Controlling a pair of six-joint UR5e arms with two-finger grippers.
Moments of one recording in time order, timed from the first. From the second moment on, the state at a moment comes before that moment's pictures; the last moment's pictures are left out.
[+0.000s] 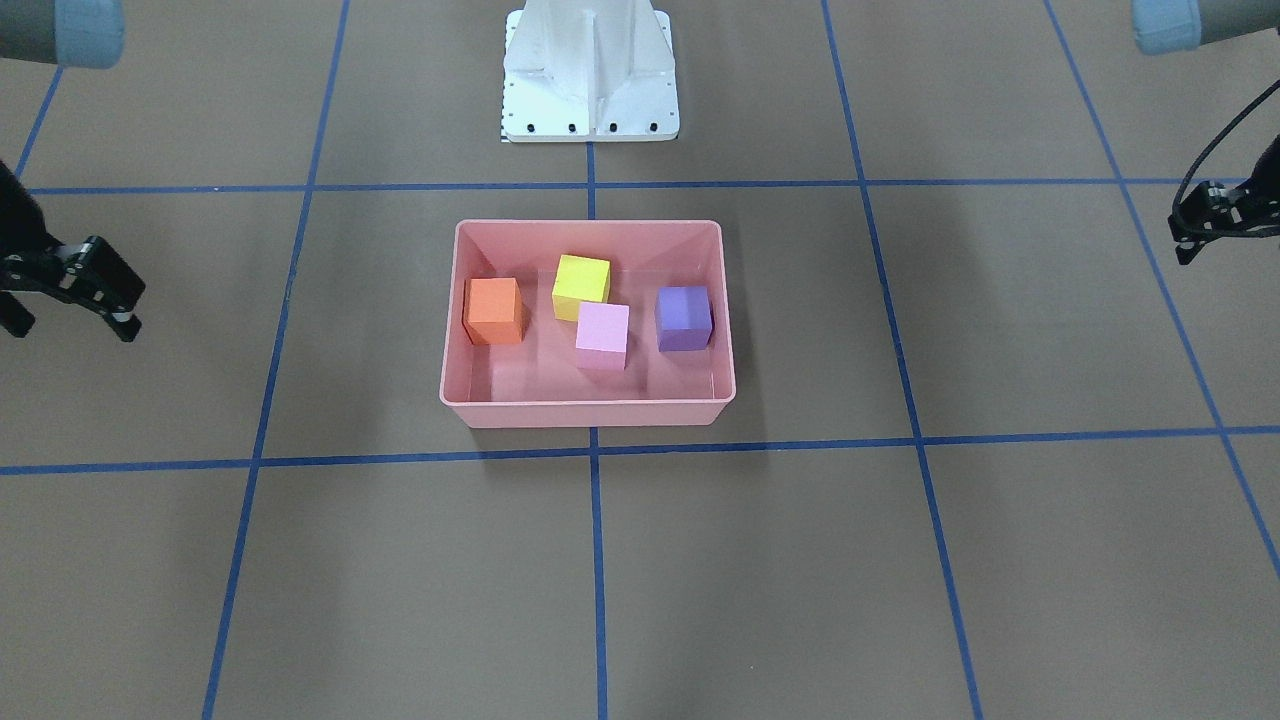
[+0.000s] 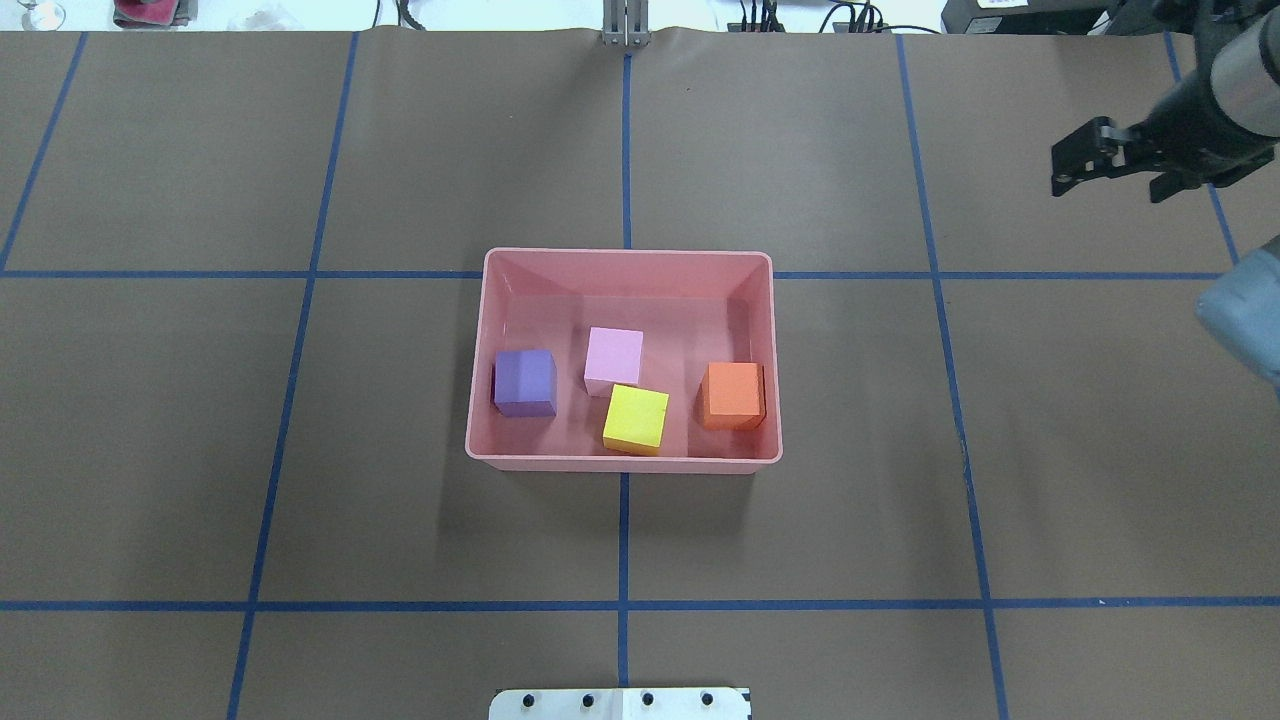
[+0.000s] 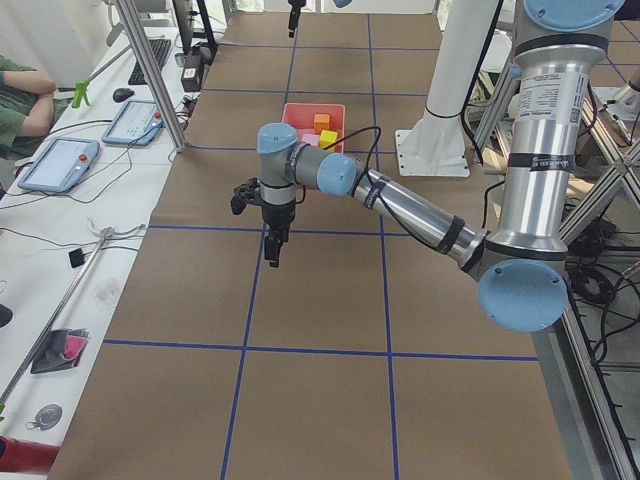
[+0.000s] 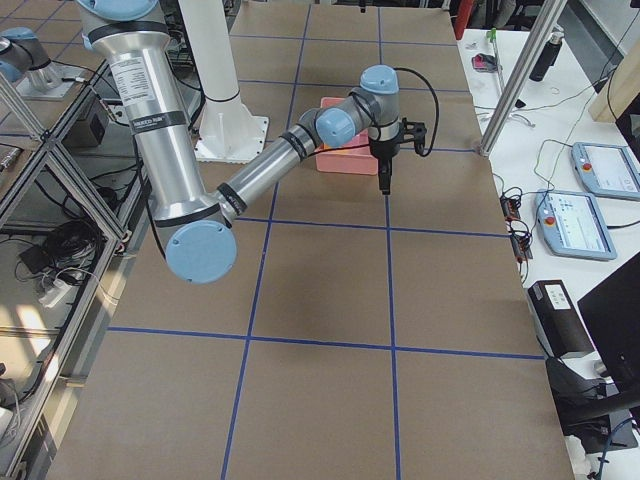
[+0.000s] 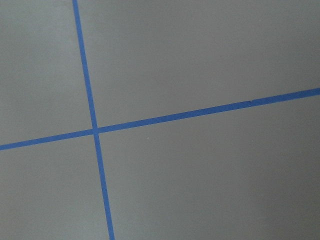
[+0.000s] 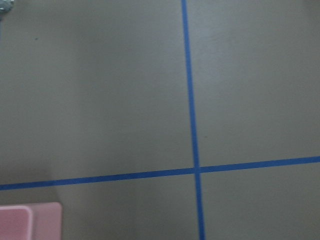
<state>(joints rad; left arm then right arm) -1.28 -1.61 -2.00 -1.35 -2.10 -0.23 1.15 -1.36 1.98 -1.65 2.13 0.72</state>
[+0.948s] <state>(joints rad) -1.60 -1.47 -1.60 -1.58 -2.29 0.16 1.58 -1.67 1.70 -1.65 2.41 -0.05</state>
